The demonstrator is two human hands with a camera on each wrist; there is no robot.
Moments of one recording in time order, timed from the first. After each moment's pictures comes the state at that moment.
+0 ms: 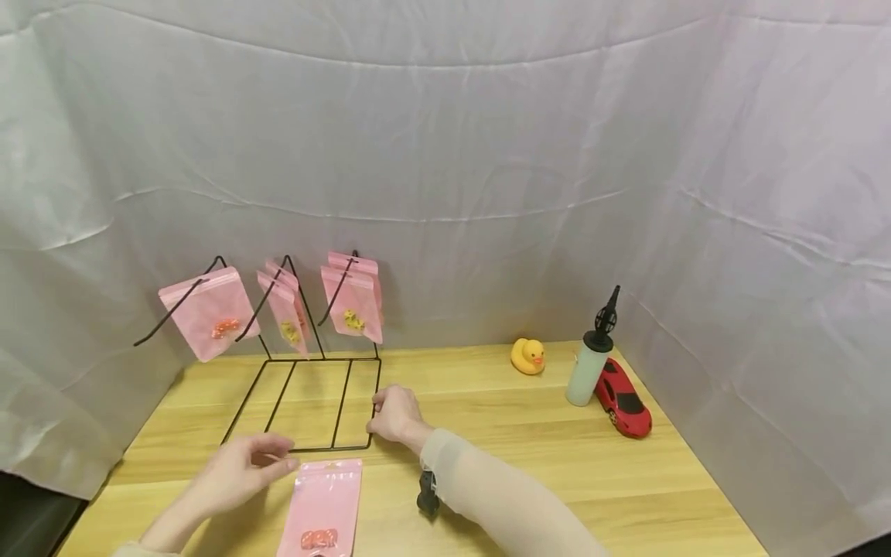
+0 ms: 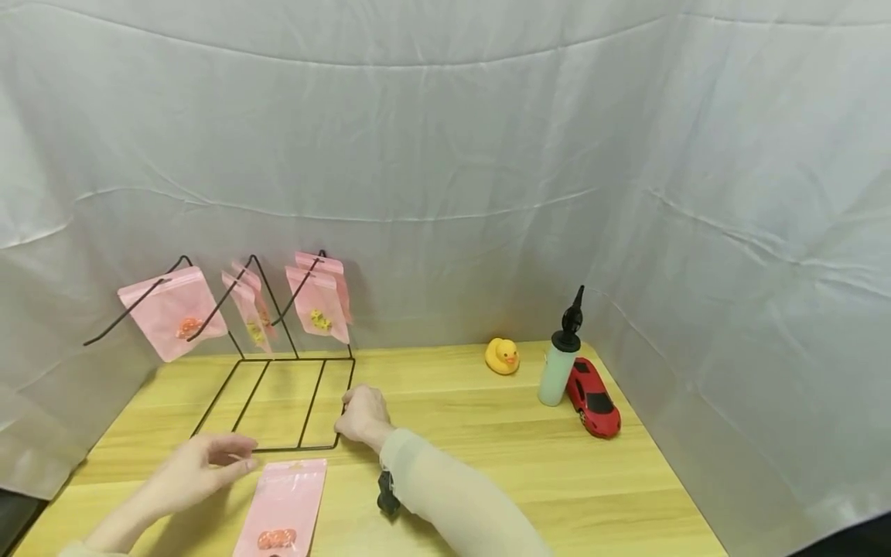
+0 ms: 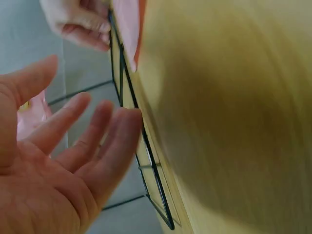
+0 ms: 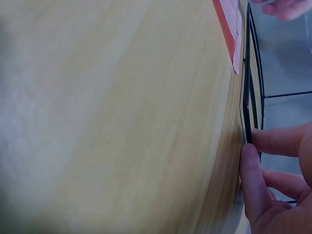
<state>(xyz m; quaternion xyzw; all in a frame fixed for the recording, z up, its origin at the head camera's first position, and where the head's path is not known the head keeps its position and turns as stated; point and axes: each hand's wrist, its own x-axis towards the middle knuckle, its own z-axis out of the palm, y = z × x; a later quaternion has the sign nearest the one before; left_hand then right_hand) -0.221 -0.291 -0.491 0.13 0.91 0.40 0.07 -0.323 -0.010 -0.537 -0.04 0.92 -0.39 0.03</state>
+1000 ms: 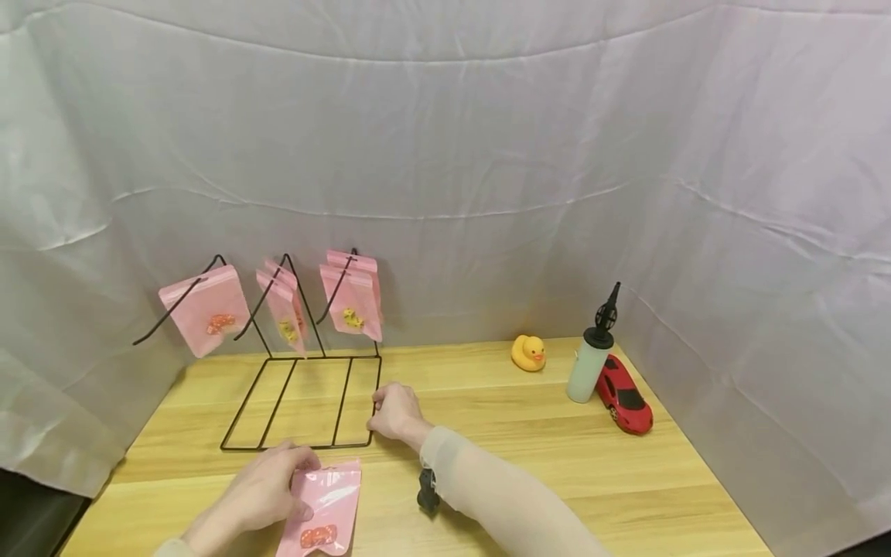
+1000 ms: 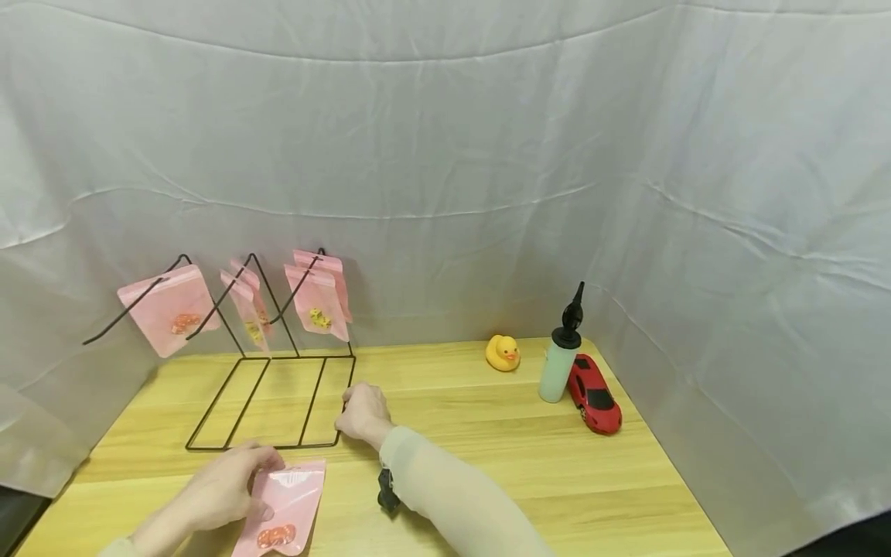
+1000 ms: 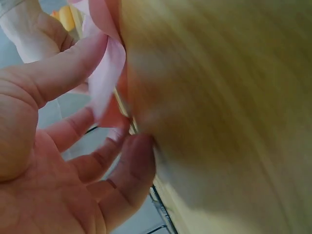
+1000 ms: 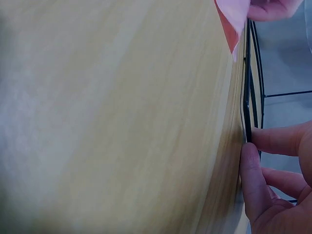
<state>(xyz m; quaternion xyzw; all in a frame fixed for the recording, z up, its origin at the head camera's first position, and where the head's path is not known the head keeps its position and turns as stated) -0.210 -0.246 -0.506 0.17 0.97 0.20 0.03 -0.317 -0.007 -0.531 -0.06 0.93 -0.37 0.02</state>
